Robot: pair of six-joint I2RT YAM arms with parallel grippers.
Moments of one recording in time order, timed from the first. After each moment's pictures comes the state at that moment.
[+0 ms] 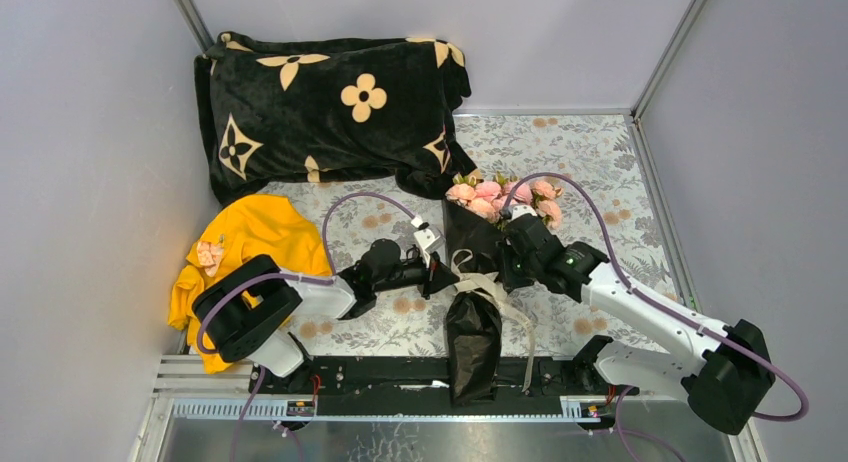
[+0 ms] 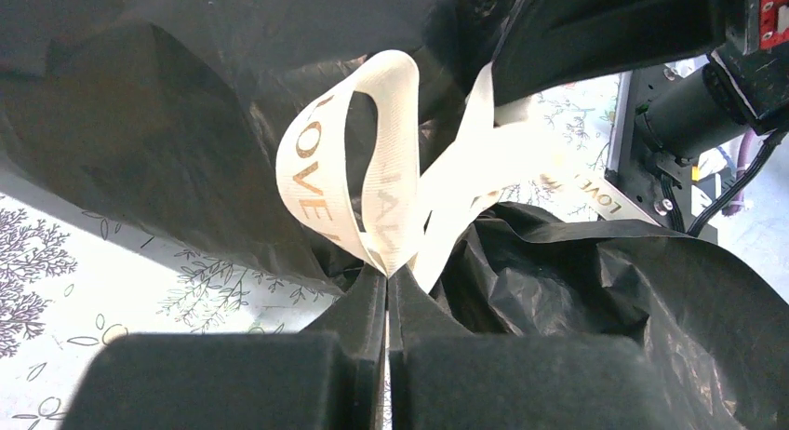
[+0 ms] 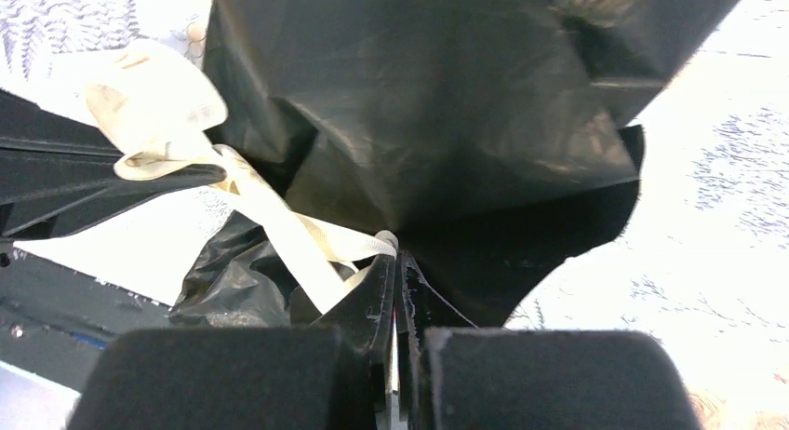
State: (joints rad) left arm -0.83 1.53 0.42 0.86 0.39 -0.27; right arm 0.74 1.09 0.75 -0.62 0.07 0.50
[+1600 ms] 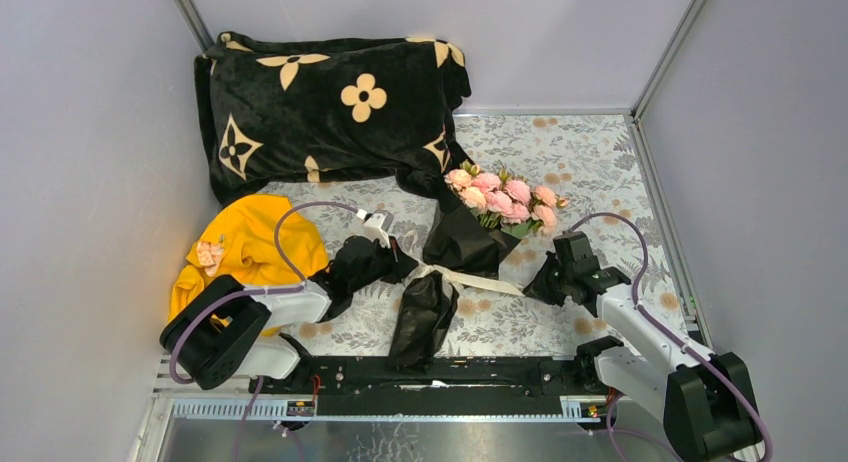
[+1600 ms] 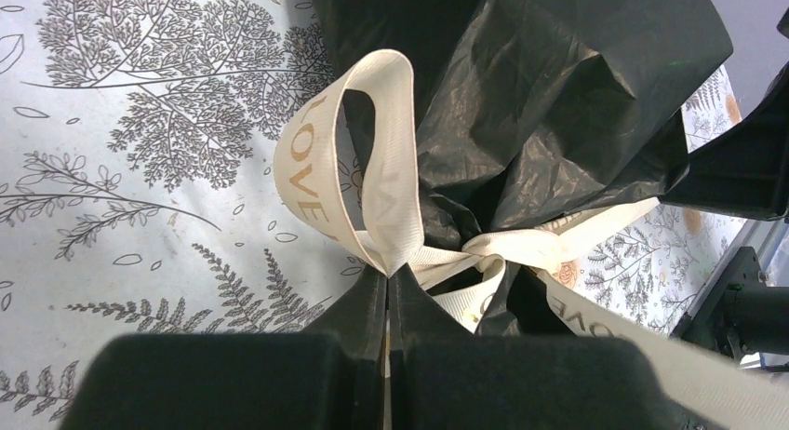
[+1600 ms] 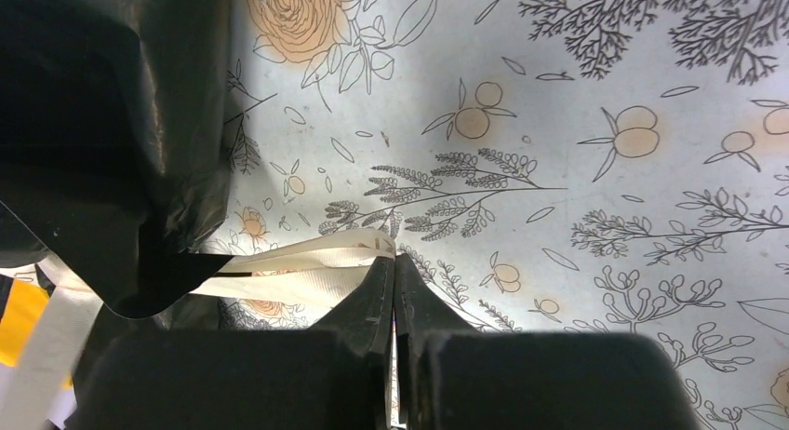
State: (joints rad) left arm -0.66 1.35 0.32 0.61 0.11 -0.59; right arm 0.32 0.98 0.41 -0.47 -0.13 0.82
